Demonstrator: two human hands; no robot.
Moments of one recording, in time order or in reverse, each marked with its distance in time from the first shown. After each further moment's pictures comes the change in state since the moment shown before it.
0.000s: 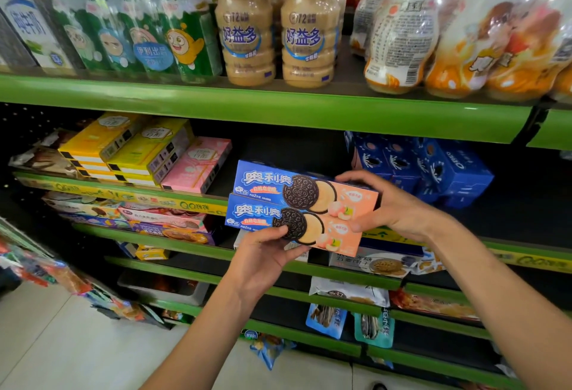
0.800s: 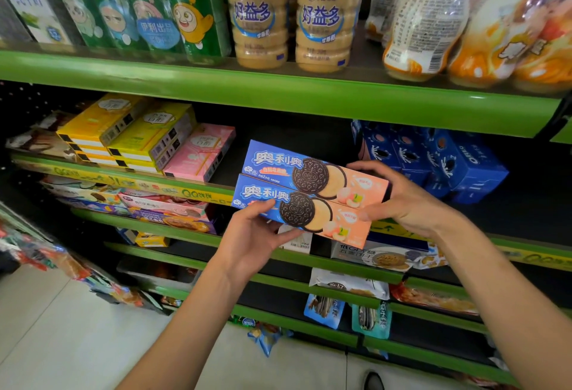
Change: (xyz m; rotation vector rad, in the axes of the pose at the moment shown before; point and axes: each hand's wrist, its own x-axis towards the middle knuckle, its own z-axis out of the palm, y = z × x) left_hand 0.000 0.024 -0.003 0.026 0.067 0.047; right_hand 0.001 0.005 -0.002 0.068 0.037 -0.028
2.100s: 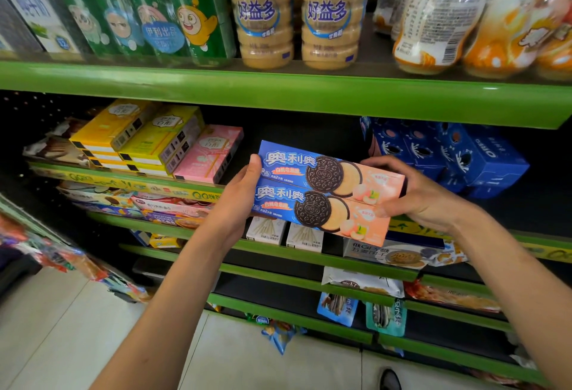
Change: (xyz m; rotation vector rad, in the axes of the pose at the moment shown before) left_hand 0.016 0.056 0.007 0.737 0.250 0.169; right_hand 0.006 0.009 -0.012 0.040 -0.003 -0.008
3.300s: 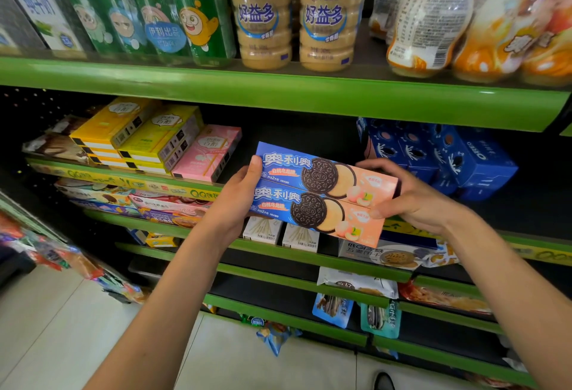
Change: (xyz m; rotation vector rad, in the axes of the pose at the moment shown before) left_hand 0.000 -0.002 0.001 -0.024 -0.054 0.003; right_hand -0.006 -0.007 0.009 -0.037 0.035 0.036
